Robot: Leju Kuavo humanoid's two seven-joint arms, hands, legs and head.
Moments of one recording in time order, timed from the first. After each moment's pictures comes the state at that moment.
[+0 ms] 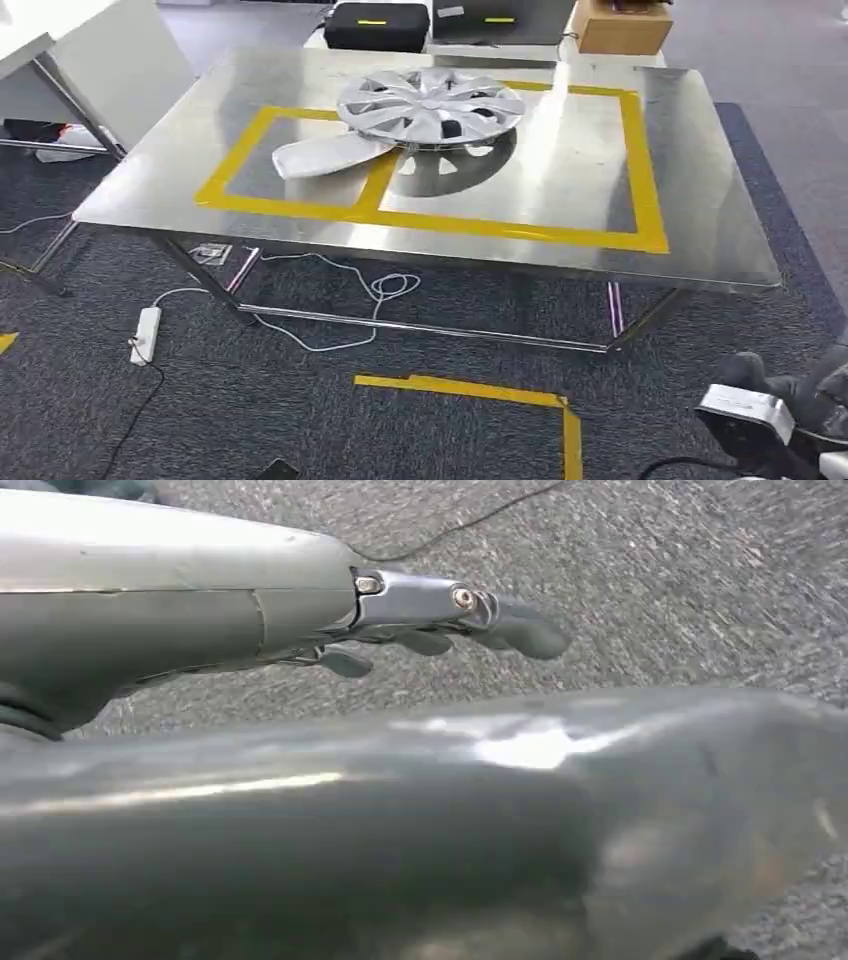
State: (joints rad) left arm -0.07 -0.15 0.79 -0.22 -1.26 0.31 -0.30; right arm 0.27 -0.13 0.01 -2.03 0.78 -0.54 -0.20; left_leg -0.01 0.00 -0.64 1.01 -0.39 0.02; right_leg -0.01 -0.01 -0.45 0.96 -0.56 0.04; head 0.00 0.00
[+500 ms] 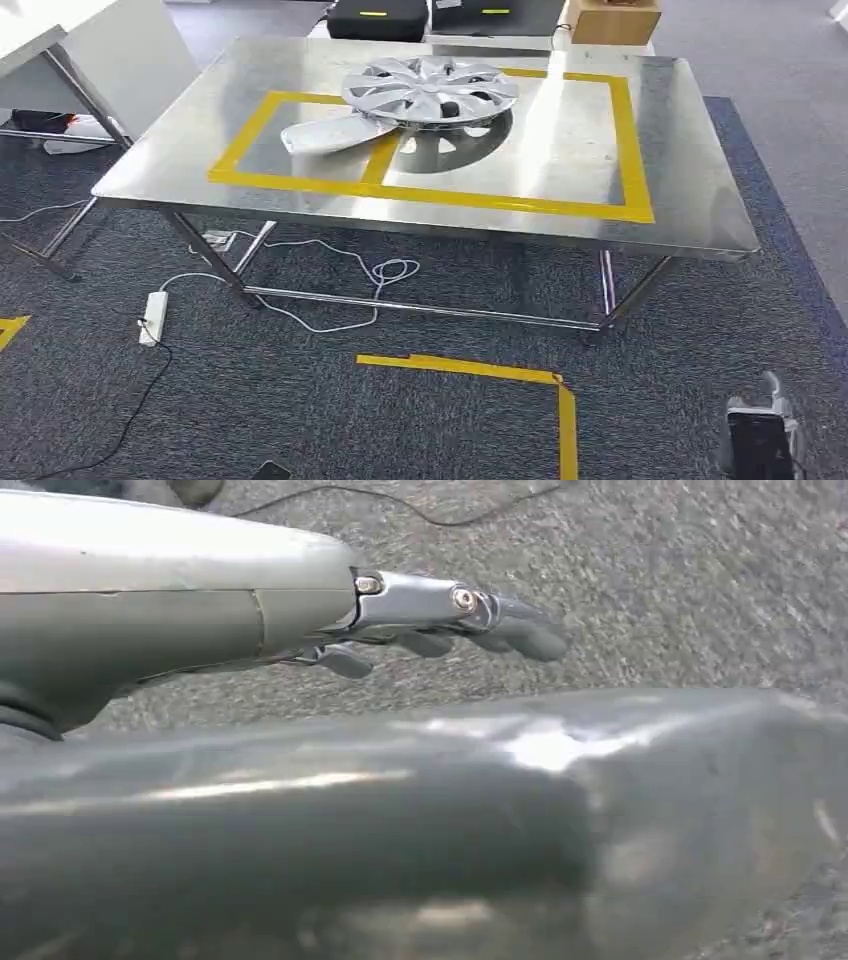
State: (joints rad) left arm -0.05 -0.16 0.84 -0.22 -1.18 0.34 -0.33; right arm 0.35 0.26 -0.46 -1.57 0.51 -0.09 -0.30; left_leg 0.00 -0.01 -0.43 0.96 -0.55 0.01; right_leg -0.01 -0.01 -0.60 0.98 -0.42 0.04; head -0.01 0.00
